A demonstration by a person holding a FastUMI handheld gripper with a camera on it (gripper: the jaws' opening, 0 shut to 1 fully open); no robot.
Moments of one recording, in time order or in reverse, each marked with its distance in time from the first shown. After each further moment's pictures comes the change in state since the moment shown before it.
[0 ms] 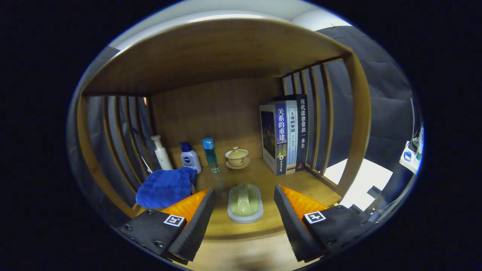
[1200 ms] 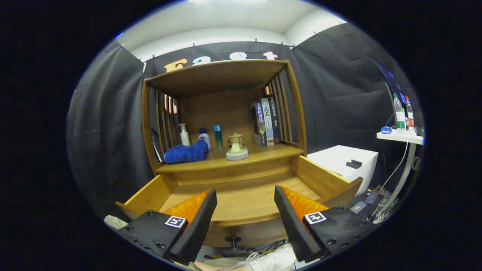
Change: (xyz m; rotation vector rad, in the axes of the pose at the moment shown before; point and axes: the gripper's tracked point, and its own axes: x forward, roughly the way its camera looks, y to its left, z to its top) arm -0.219 -0.037 -0.160 -0.015 -0.109 0.020
